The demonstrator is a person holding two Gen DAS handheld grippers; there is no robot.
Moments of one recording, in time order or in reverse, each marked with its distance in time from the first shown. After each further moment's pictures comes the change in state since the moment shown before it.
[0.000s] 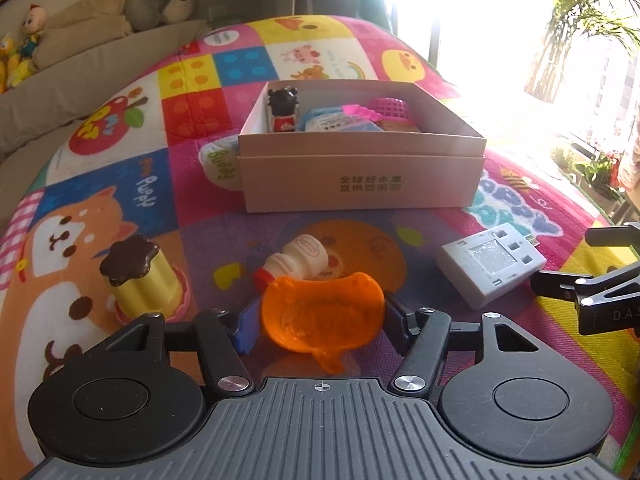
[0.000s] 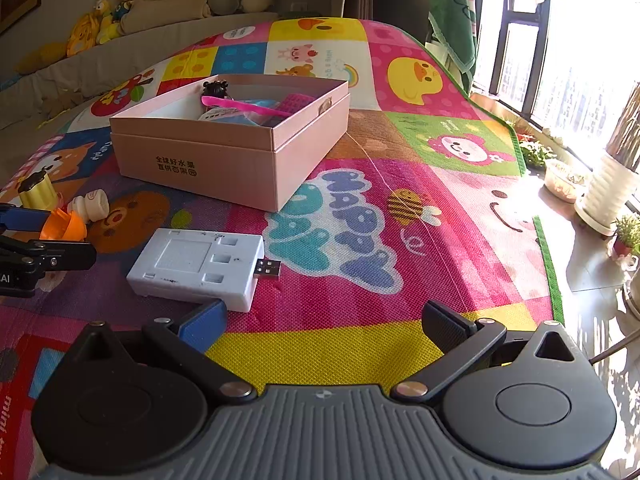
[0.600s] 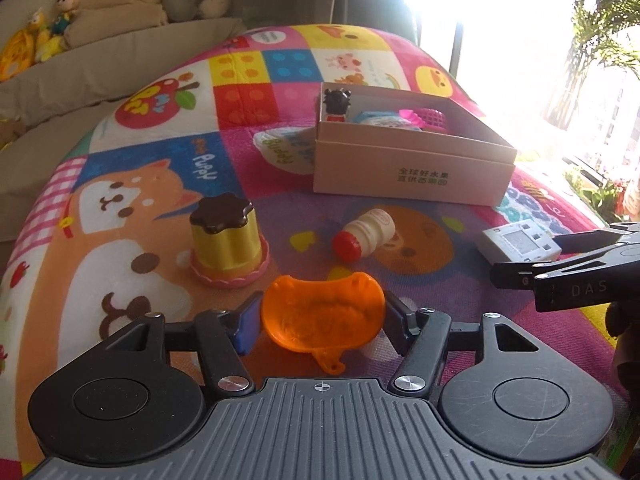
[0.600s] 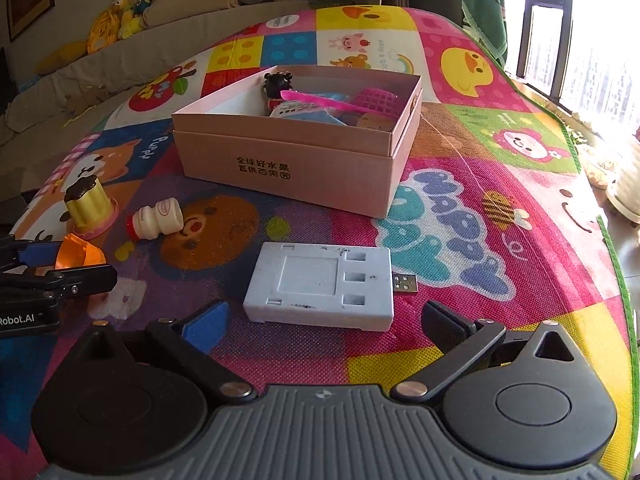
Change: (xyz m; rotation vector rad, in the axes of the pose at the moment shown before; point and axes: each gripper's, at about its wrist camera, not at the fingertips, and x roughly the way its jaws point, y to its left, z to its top) left arm -0.031 0.048 -0.027 -0.083 -0.036 0.006; right arm 0.013 0.066 0.021 0.029 0.052 0.073
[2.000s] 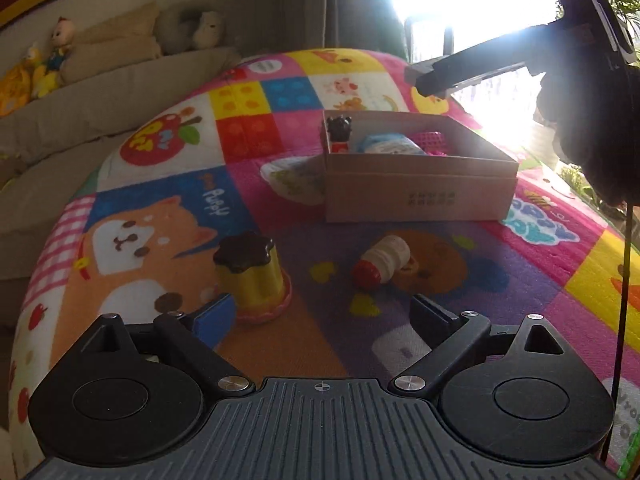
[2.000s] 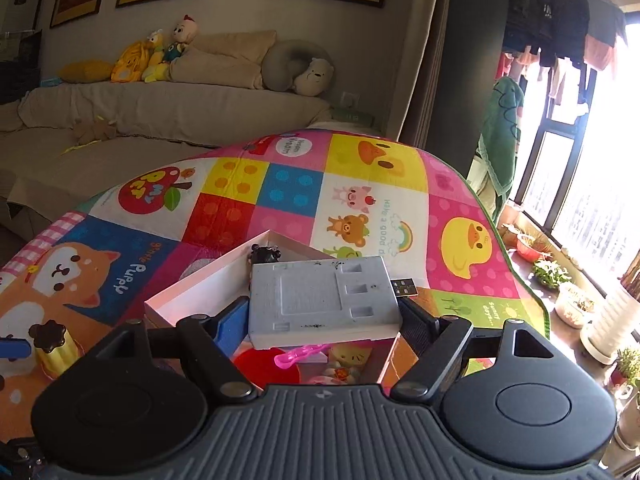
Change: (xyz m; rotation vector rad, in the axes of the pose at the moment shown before) left arm -0.005 0.011 0.004 0.069 -0.064 0.025; right arm 0.007 0.025 0.142 -0.263 -0.280 -0.063
